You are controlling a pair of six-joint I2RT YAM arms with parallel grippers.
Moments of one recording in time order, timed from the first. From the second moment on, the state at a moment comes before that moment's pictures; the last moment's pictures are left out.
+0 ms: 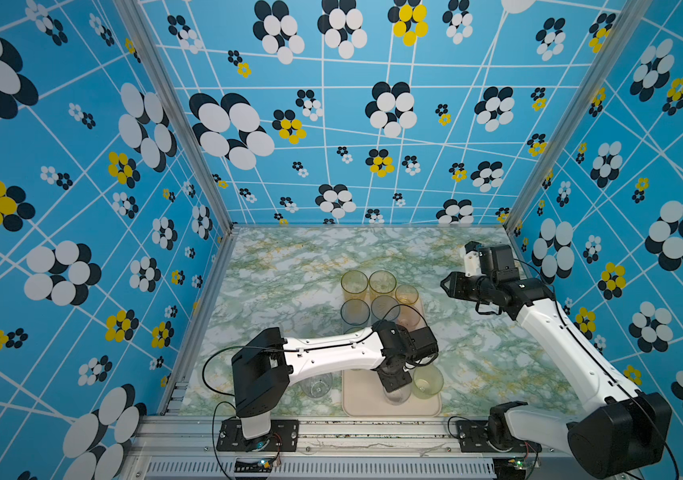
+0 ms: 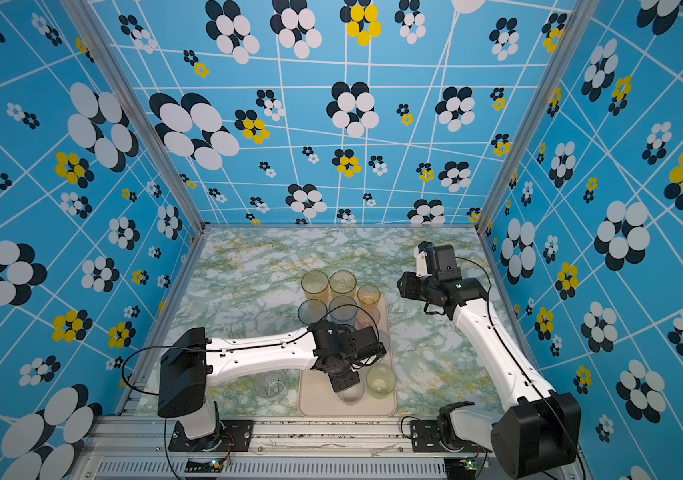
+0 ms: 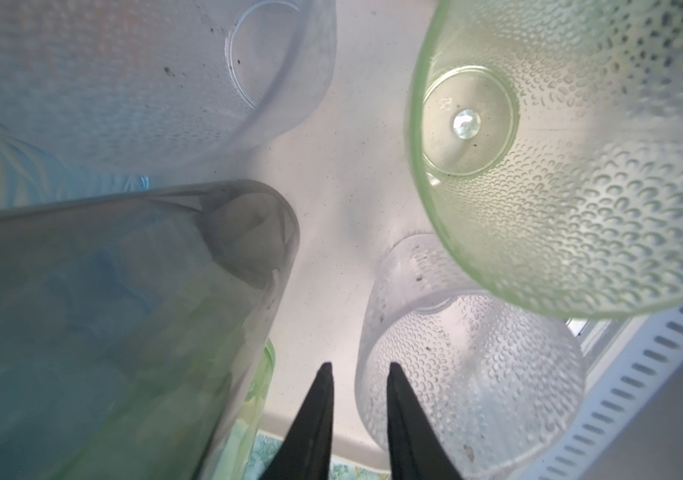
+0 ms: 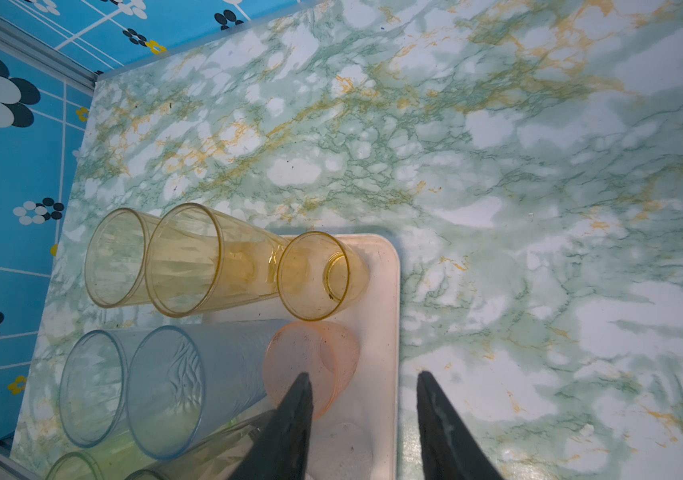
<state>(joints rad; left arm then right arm) -1.24 1.79 1.40 -1.00 -0.04 -0.04 0.22 1.24 1.10 -0.70 -0.16 0.31</state>
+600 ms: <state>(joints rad) -1.24 1.78 1.40 -1.01 -0.05 -0.04 0.22 1.24 1.09 -0.70 -0.17 0.31</state>
